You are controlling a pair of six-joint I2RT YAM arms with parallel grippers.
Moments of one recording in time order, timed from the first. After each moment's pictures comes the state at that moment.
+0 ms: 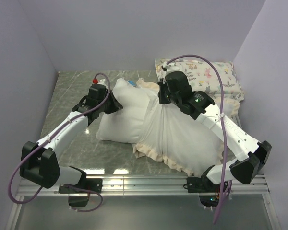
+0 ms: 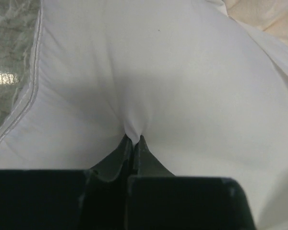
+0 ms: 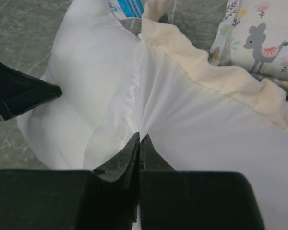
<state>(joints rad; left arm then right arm) -0.39 1.34 1.02 -0.30 0.10 -0.66 0.70 1.39 1.50 -0.64 0.23 0.31</state>
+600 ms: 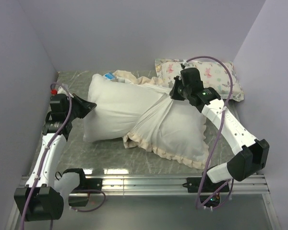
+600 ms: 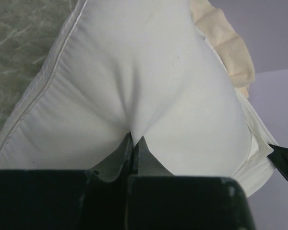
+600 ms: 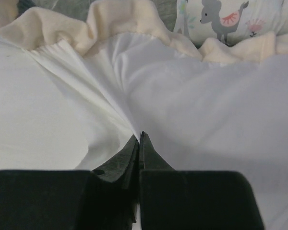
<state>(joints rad) 0.03 0.99 0.86 -0.30 0.27 -0.79 0.44 1.41 1.42 -0.63 0.13 0.43</state>
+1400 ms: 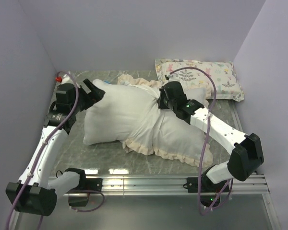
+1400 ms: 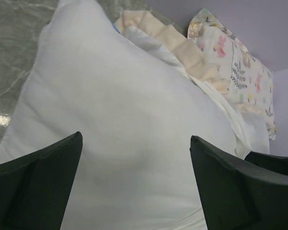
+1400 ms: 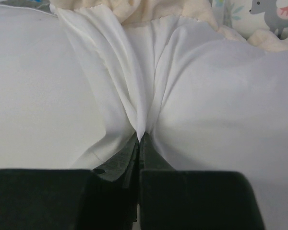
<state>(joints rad) -0.10 1.03 1.02 -0.40 0.10 -0.69 0.61 1.44 1.20 -0.34 0.20 0.45</state>
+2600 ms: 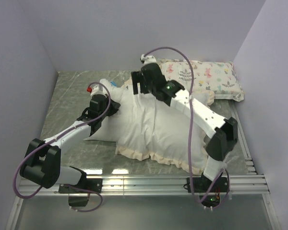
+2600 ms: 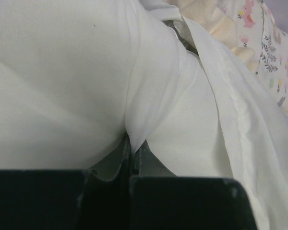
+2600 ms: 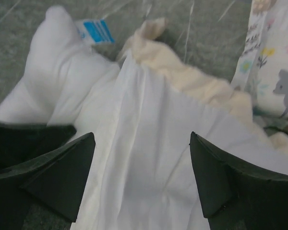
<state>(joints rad) -0.40 1.35 0.76 0.15 -0.10 -0.79 0.75 1.74 1.71 -0.52 0.31 0.31</state>
